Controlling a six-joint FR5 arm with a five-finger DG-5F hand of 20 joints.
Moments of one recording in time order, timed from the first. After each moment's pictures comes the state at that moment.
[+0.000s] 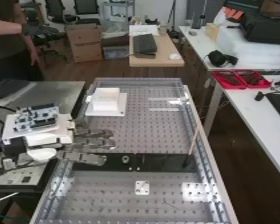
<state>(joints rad) 0.90 -1.98 -1.86 -2.78 -2.59 -0.99</state>
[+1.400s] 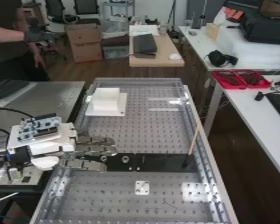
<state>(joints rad) 0.90 -2.01 -1.92 -2.60 -2.58 -1.00</state>
